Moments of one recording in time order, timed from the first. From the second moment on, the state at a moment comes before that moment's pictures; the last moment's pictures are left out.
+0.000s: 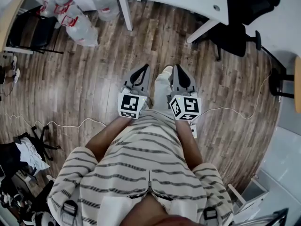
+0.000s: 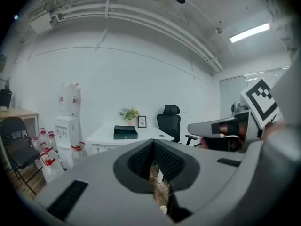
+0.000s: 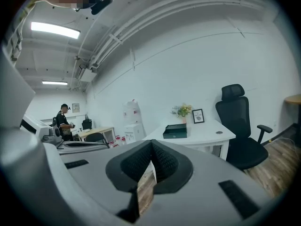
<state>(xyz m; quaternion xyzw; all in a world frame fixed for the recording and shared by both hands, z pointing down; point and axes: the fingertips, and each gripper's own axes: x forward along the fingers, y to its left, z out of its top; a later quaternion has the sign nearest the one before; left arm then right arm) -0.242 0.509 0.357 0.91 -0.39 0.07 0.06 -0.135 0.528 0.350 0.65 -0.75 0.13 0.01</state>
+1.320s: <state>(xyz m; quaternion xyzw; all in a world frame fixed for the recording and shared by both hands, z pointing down) -0.080 0.198 0.366 0.88 -0.46 0.11 0.07 0.032 0.203 0.360 0.59 -0.79 0.17 0.01</state>
